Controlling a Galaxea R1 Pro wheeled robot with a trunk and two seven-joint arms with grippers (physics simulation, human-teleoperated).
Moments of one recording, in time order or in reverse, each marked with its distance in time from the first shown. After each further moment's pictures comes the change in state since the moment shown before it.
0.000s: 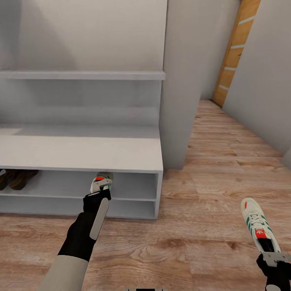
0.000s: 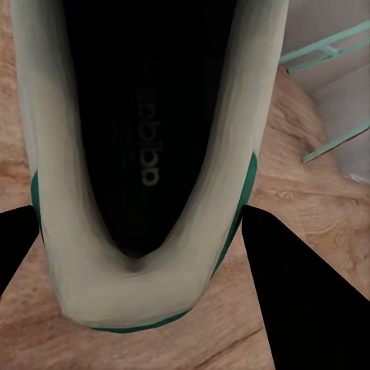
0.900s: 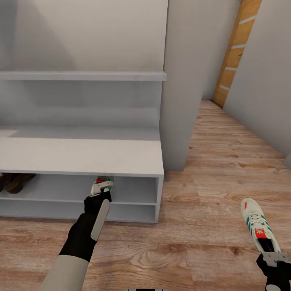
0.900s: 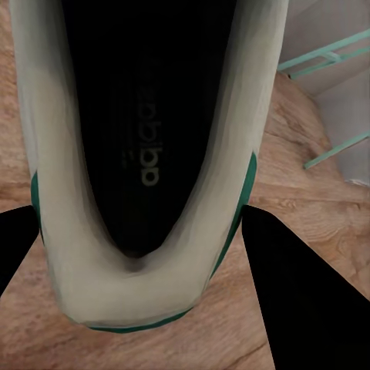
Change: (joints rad) left arm 0.000 0.000 -0.001 0.033 -0.001 -0.001 0.000; right arm 0.000 0.000 0.000 0.000 0.000 0.000 -0.001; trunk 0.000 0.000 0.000
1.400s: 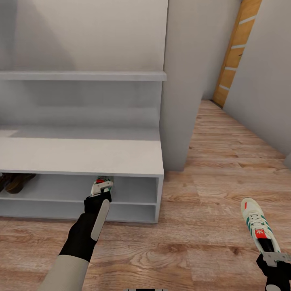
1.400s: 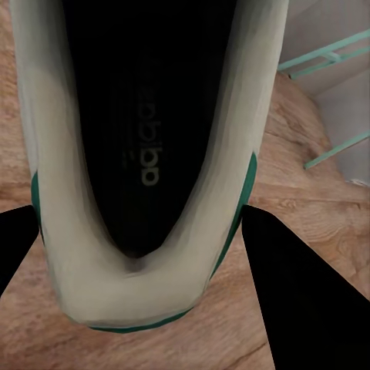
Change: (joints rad) left arm 0.000 0.000 0.000 0.004 0.000 -0.001 0.000; right arm 0.000 0.001 0.000 0.000 0.000 0.000 0.000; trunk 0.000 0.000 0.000
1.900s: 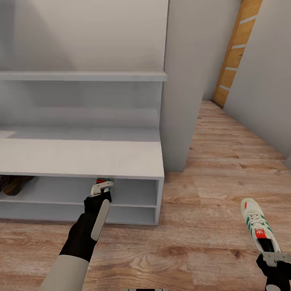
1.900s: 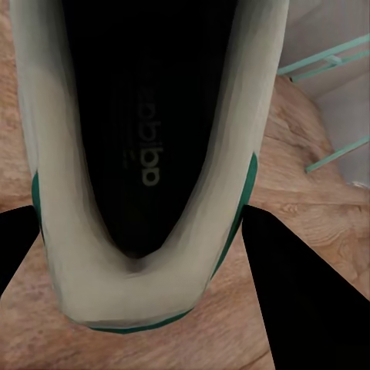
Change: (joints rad) left arm -0.001 0.000 0.000 0.001 0.000 0.000 0.000; right arm 0.000 0.000 0.000 0.000 0.000 0.000 0.001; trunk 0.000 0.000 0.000
